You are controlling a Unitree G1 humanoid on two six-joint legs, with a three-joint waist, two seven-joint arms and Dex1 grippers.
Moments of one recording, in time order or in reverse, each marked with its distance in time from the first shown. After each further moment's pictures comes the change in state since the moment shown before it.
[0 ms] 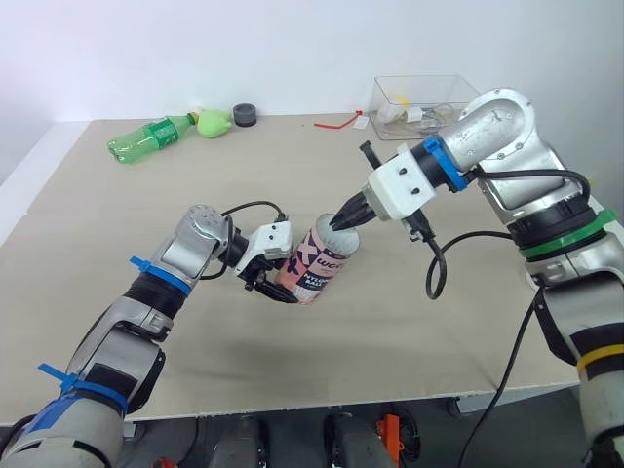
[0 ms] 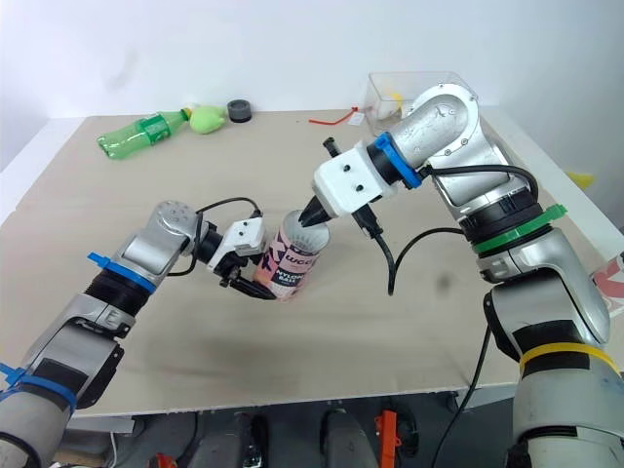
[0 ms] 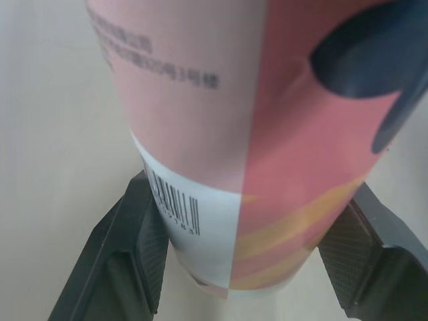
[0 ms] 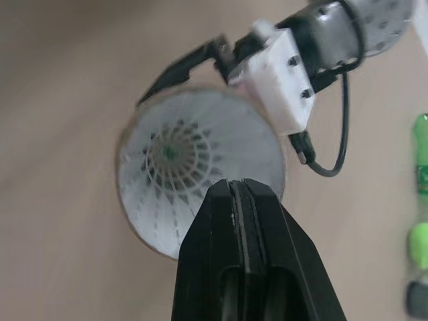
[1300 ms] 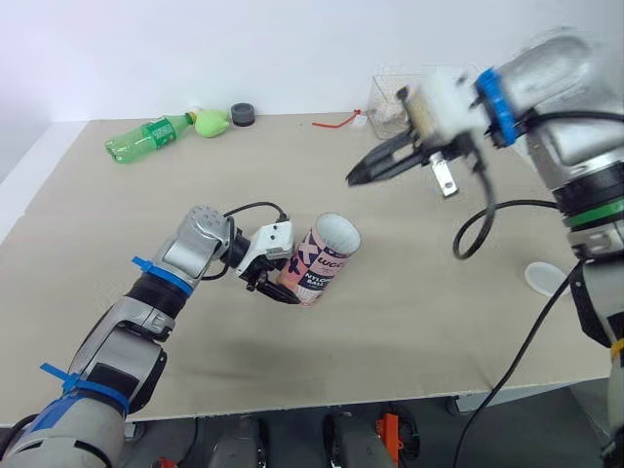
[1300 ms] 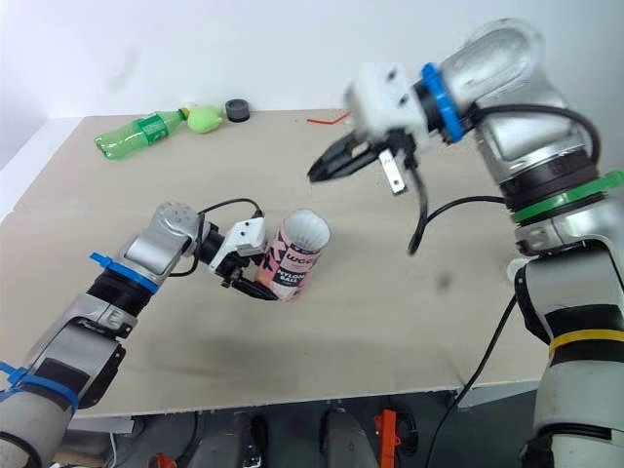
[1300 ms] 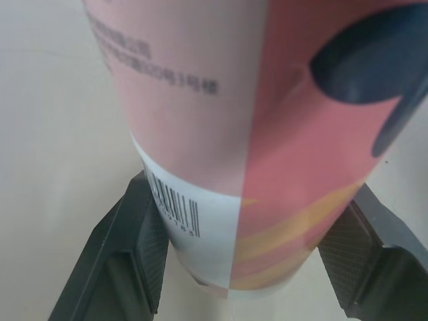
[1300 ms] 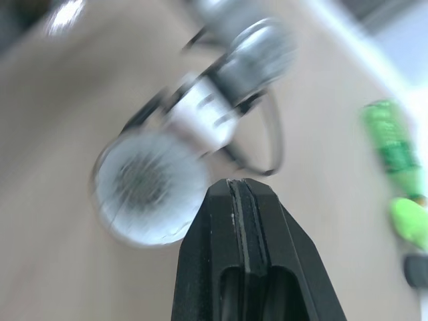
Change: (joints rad) left arm -0.001 -0.010 -0.001 0.008 -0.008 -0.011 0.018; right arm -0.108 -0.121 -0.120 0.083 0.375 0.385 -0.008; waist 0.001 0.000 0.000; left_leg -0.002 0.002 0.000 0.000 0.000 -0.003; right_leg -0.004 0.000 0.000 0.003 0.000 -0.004
